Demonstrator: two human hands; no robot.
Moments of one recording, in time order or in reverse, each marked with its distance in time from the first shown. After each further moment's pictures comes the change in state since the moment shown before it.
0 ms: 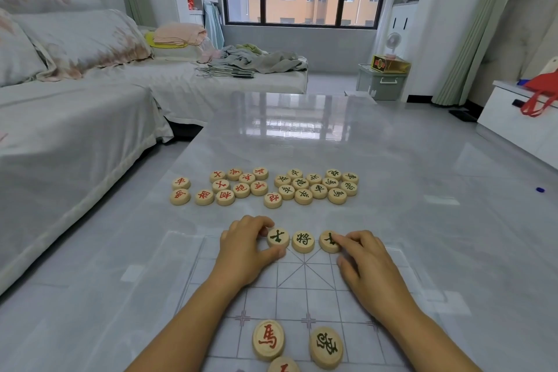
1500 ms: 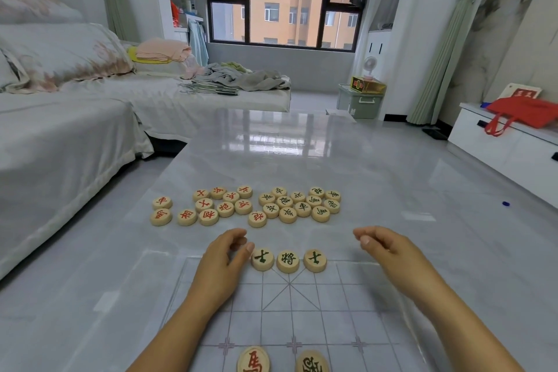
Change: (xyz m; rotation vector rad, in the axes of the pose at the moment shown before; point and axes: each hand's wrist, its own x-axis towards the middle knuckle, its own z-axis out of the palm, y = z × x) left_hand 0.002 -0.011 0.000 -0.389 0.124 -0.046; right_hand 0.023 0.015 -0.065 0.431 -0.043 0.341
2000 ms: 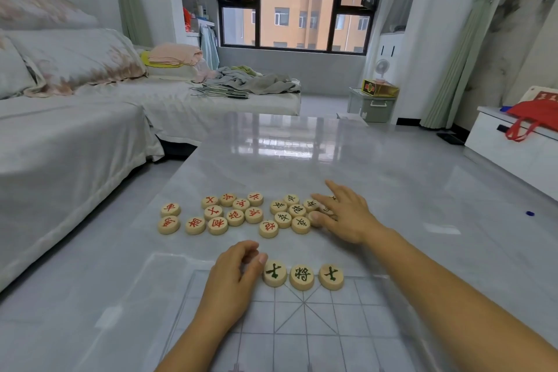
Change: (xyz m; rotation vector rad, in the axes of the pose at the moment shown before) left_hand 0.002 -0.004 0.004 0.022 0.004 -0.027; right_hand 0.132 -0.007 0.051 -0.769 -0.199 -0.289
